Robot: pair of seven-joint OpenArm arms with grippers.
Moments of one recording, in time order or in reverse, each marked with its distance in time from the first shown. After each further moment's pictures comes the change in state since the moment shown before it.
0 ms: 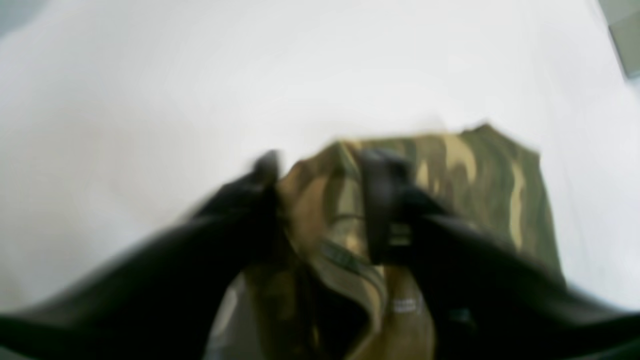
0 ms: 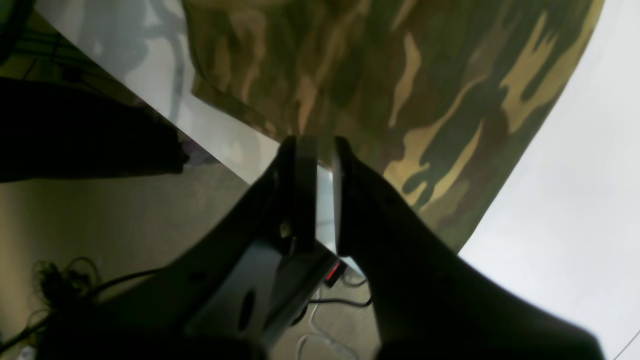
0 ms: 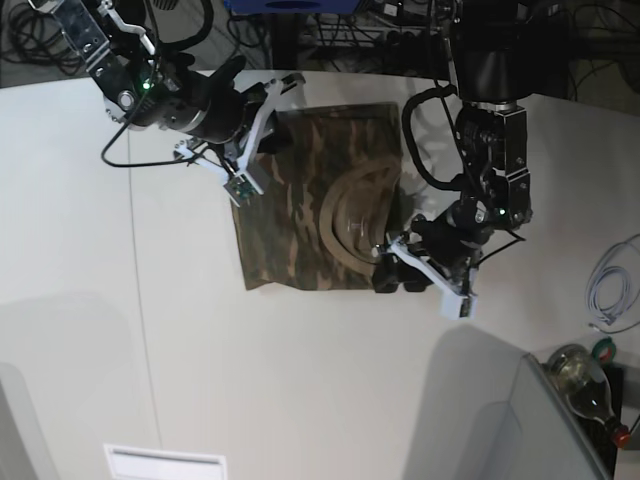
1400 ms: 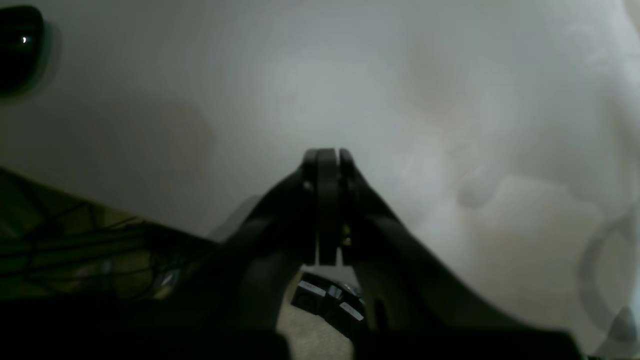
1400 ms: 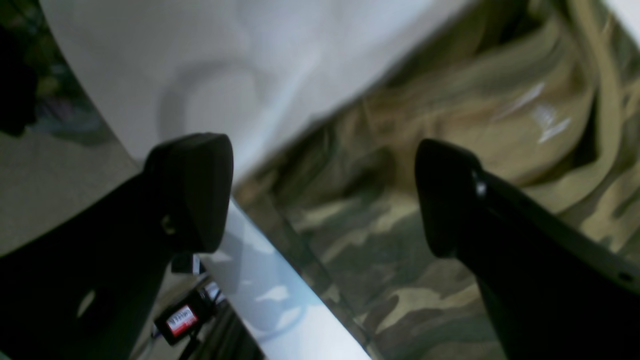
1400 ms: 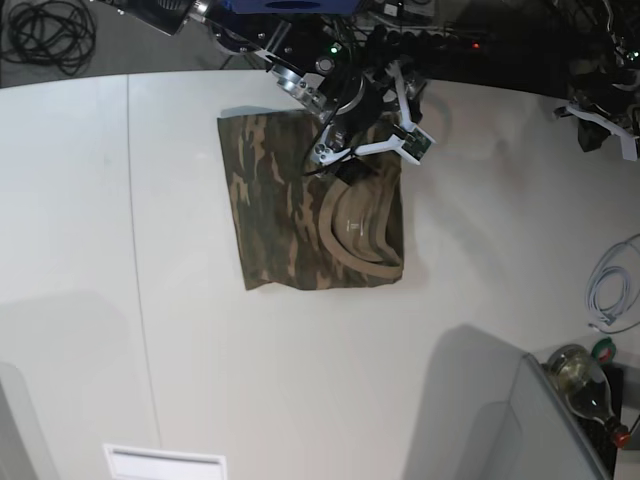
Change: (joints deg) left arm 32.0 -12.5 -29.1 11.5 0.1 -0.7 -8.4; right arm 12.1 -16.6 -26.7 -25.5 -34.0 -6.5 13.2
